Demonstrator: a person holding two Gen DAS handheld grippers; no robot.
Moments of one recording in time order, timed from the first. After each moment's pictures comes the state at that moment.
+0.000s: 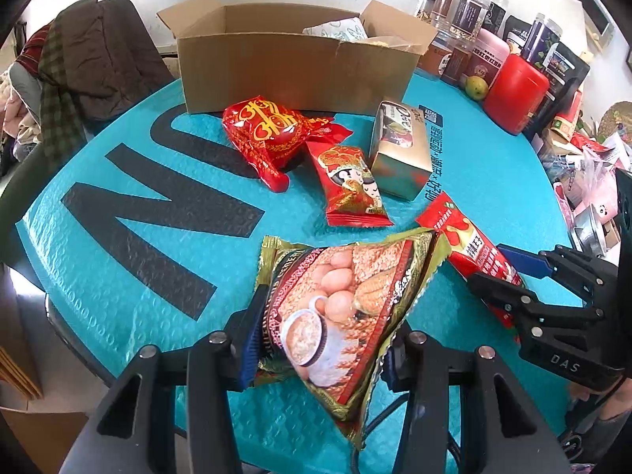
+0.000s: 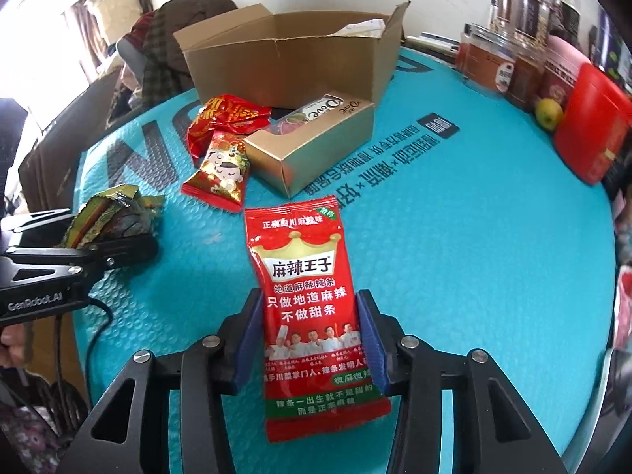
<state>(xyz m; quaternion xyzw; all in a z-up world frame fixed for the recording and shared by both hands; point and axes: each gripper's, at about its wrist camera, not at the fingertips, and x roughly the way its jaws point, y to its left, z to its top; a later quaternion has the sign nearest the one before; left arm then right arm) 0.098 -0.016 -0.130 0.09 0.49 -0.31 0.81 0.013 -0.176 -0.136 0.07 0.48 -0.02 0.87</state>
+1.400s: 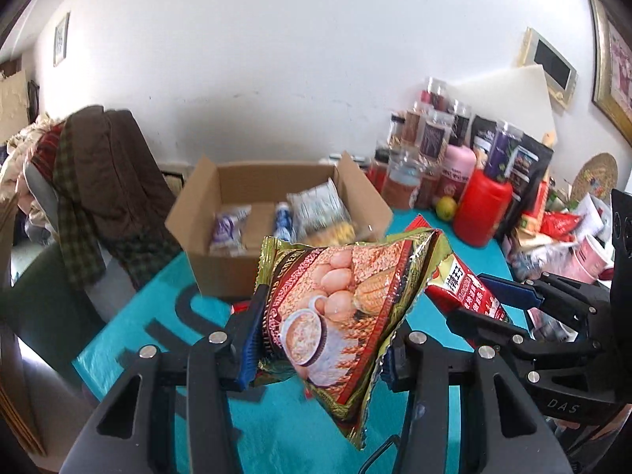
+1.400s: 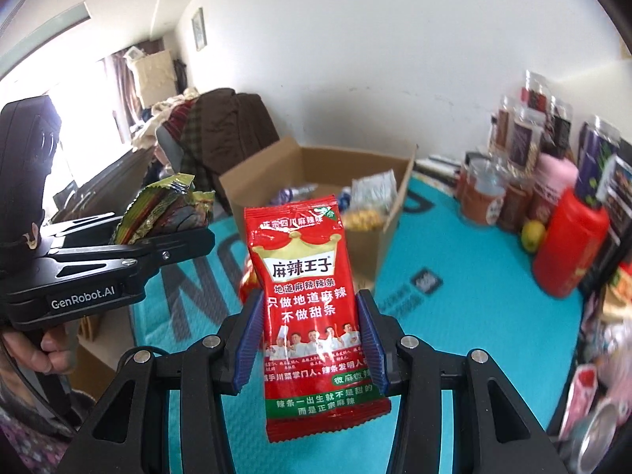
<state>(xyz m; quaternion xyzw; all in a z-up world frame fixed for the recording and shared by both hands) 0.118 -0.038 0.005 0.06 0.32 -0.34 0.89 0.031 -0.182 -0.011 0.05 0.33 0.01 0.94</state>
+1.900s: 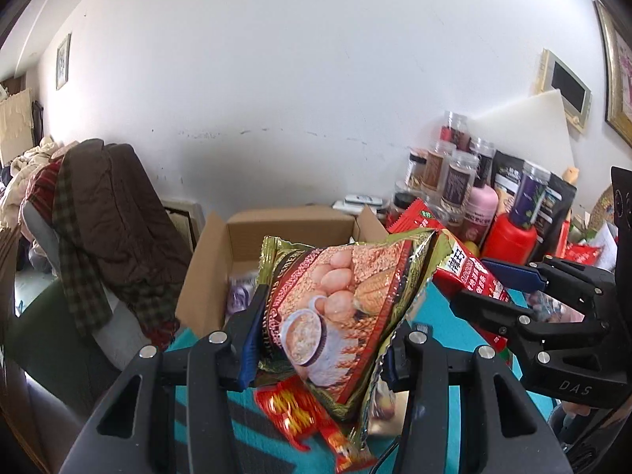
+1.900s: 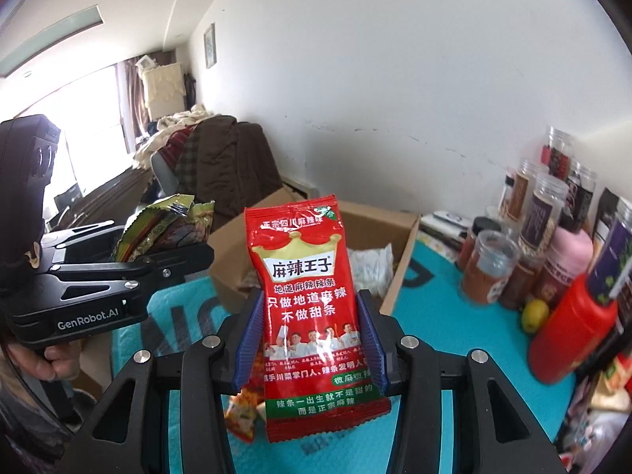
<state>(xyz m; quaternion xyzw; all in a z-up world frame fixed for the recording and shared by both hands) 0.183 -0.060 0.034 0.05 0.27 -0.33 0.90 0.108 -0.207 0.028 0.01 0.28 0.02 0.96</state>
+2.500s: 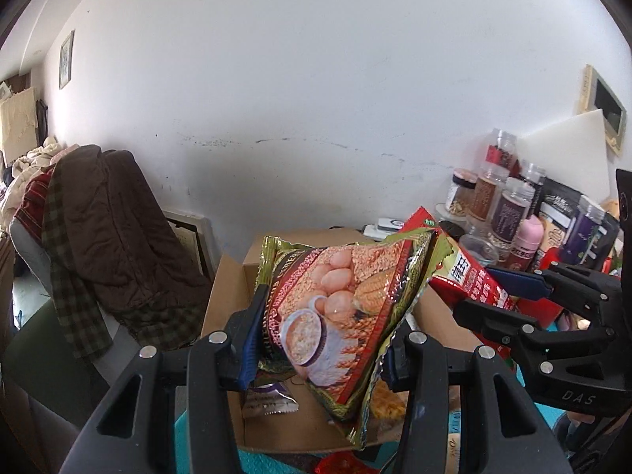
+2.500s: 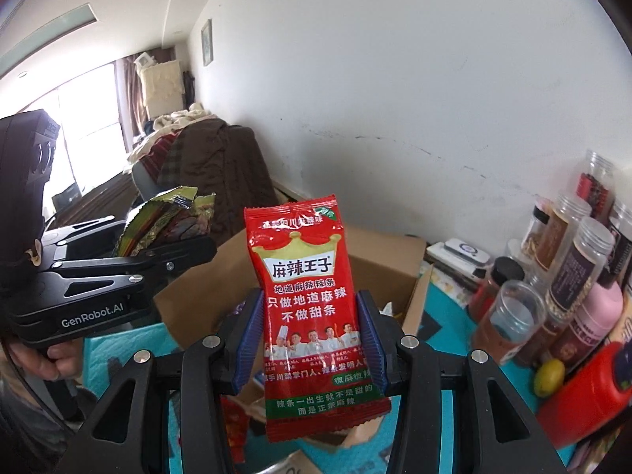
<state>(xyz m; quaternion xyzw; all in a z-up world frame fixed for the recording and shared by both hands) 0.287 -0.094 0.028 0.05 0.28 -0.31 0.91 0.213 -0.230 0.026 0.01 0.30 0.03 0.95</state>
